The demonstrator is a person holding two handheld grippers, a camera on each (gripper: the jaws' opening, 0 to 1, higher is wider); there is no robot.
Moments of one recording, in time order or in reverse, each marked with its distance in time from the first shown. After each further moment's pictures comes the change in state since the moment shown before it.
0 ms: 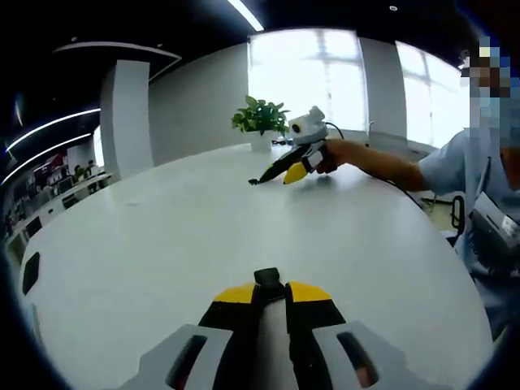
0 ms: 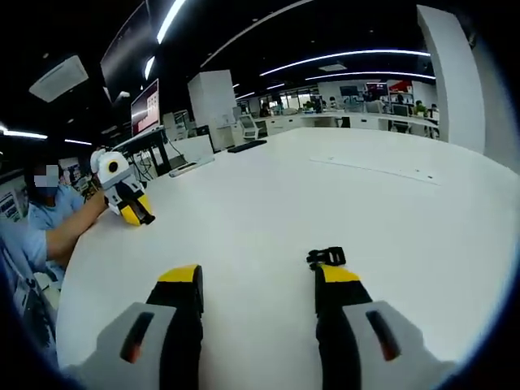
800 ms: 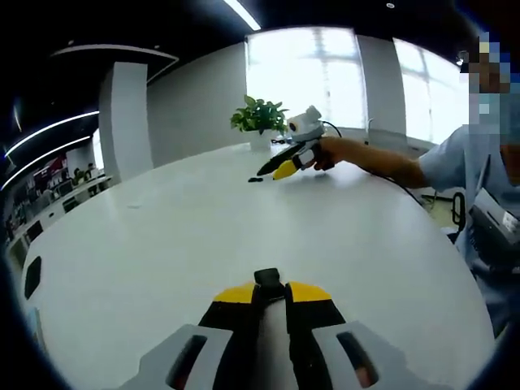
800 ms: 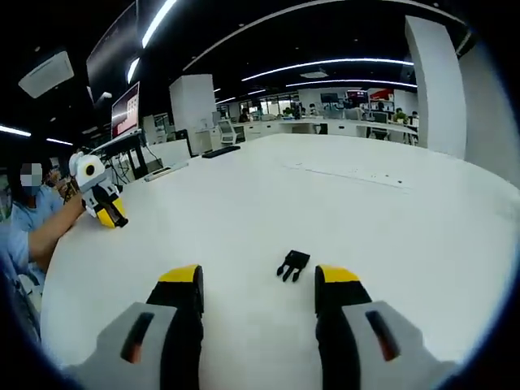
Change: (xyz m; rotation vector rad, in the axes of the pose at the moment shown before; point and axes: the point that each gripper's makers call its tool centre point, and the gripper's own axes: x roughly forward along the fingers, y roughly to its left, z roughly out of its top) left arm 0.000 0.001 0.000 0.020 0.006 0.005; right arm -0.012 -0.035 0.002 -0.002 -0.013 -0.148
